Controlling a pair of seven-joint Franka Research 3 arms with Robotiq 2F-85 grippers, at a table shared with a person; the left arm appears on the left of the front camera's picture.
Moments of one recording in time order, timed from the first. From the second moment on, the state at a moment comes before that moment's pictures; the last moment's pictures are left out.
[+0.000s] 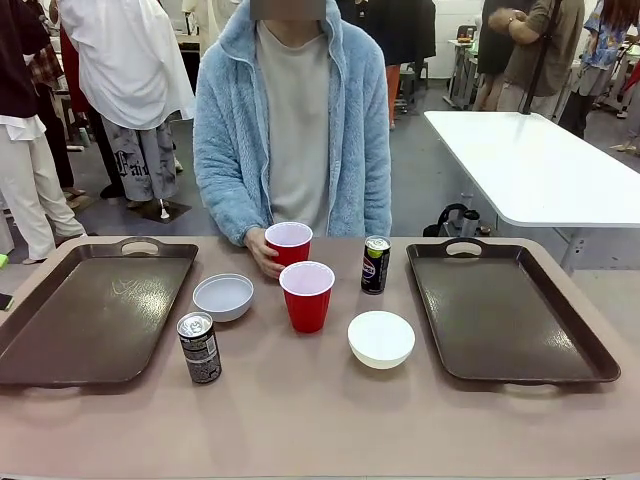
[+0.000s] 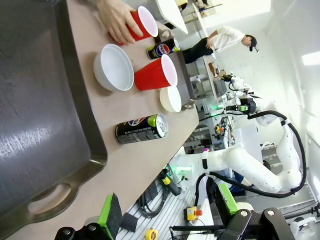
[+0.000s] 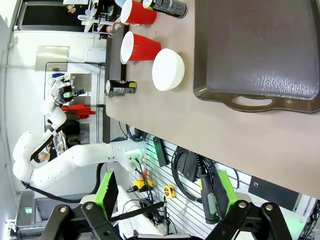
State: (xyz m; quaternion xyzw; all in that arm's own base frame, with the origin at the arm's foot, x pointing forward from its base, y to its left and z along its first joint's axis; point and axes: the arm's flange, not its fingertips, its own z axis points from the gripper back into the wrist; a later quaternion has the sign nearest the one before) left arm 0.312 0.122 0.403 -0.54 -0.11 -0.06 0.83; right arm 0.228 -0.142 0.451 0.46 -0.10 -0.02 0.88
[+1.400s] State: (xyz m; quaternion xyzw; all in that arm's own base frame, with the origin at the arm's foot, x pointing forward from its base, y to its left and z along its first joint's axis) left arm 0.312 0.122 0.404 -0.54 -0.11 -0.06 0.83; right arm 0.347 0.208 0.469 0.04 -0.01 0.01 1.00
